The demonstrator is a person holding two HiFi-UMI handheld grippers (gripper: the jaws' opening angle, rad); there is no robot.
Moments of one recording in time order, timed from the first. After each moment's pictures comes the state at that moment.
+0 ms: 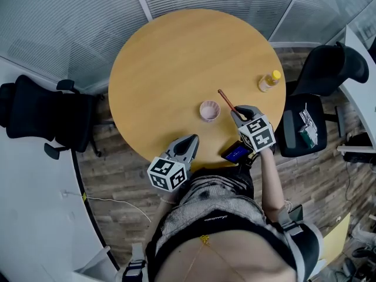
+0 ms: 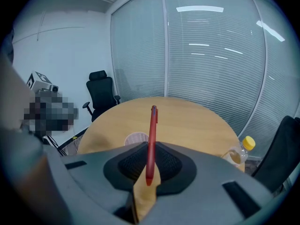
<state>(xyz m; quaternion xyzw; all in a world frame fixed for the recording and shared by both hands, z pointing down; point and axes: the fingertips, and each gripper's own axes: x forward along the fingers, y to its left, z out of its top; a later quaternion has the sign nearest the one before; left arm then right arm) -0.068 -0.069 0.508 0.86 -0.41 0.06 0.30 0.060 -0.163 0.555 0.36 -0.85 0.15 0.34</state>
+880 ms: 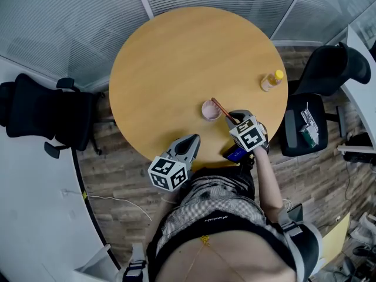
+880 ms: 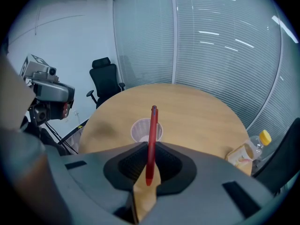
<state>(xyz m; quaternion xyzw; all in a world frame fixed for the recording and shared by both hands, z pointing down) -0.071 -0.070 0.512 0.86 -0.41 0.06 0.31 0.036 -0.148 0.601 0.32 -0.84 0.16 0.41</state>
